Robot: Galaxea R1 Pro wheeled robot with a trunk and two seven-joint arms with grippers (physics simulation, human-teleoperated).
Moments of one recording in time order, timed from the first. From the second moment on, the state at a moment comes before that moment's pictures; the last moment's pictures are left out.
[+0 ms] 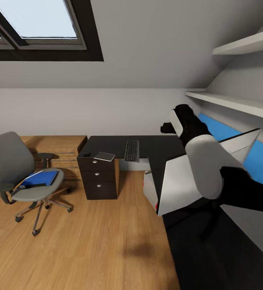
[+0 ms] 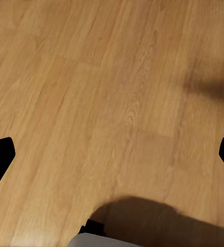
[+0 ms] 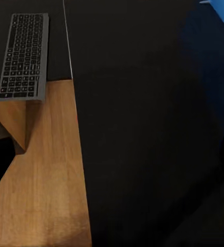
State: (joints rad) left arm 0.25 0.06 -0.14 -1.10 0.35 -0.06 0.25; right arm -1.56 0.16 -0.17 -0.47 0.07 0.93 -0.33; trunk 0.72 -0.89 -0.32
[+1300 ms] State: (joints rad) left arm 0.25 0.06 -0.13 -1.10 0.35 -0.07 0.25; right arm -1.55 0.17 -0.13 -0.40 0.07 1.01 -0.33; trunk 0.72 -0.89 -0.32
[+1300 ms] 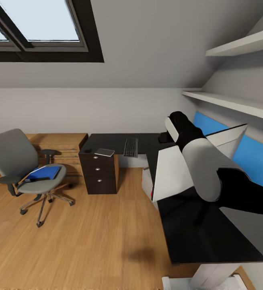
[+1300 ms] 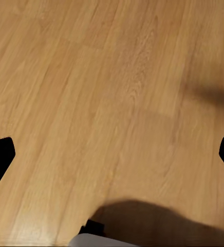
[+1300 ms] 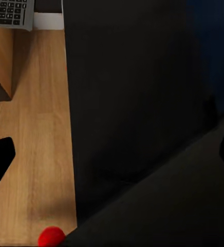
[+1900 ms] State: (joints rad) left arm 0.25 0.06 -0.13 -1.10 0.35 -0.07 0.25; right arm -1.55 0.17 -0.13 -0.38 0.07 1.01 -0.33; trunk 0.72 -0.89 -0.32
